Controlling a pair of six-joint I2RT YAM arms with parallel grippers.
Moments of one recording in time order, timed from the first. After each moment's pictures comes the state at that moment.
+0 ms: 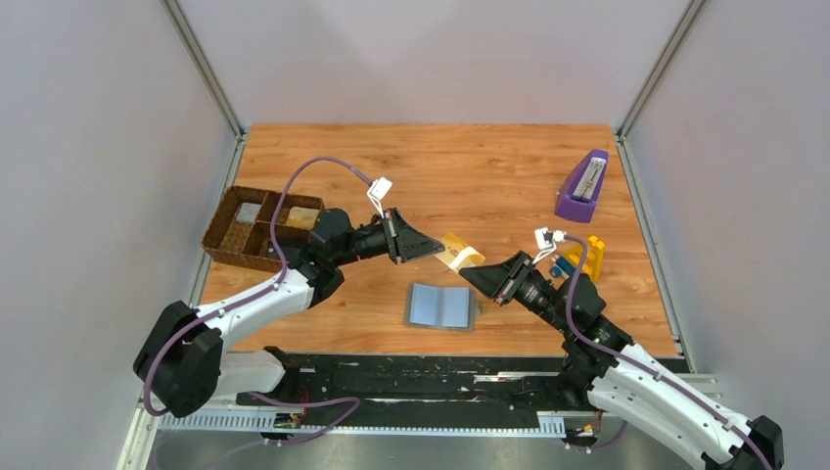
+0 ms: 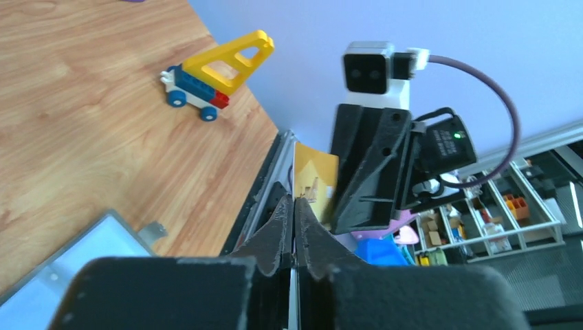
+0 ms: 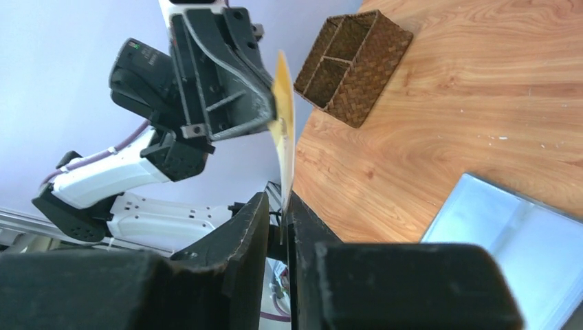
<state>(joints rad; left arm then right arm) -0.67 1.23 0.65 0.59 0.60 -0.97 0.79 0.52 0.34 0.25 -0.10 1.04</state>
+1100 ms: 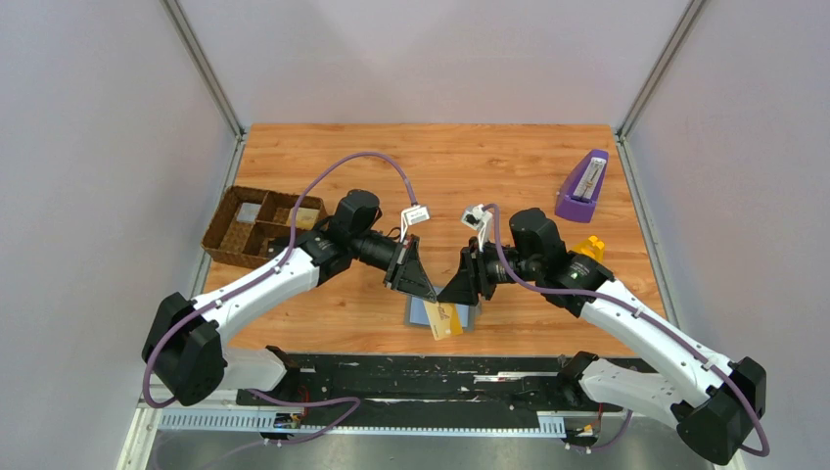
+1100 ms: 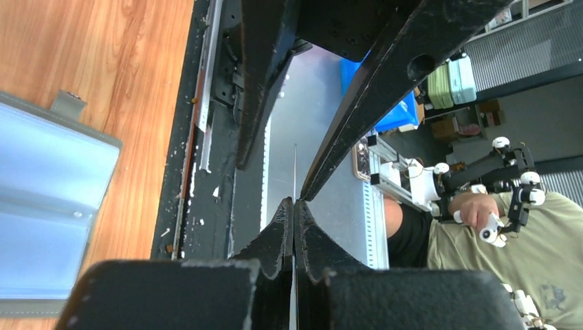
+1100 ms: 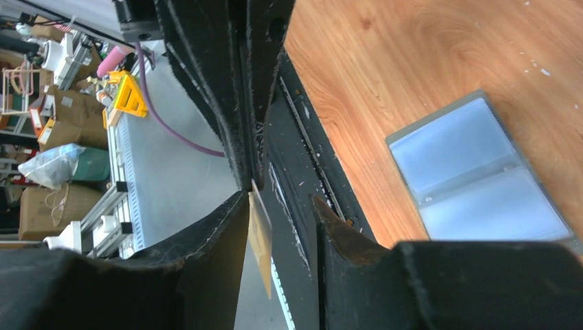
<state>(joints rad) -0.69 1.29 0.91 -0.14 1.13 -0.44 0.72 1.00 0.86 -0.37 -0.67 0.39</state>
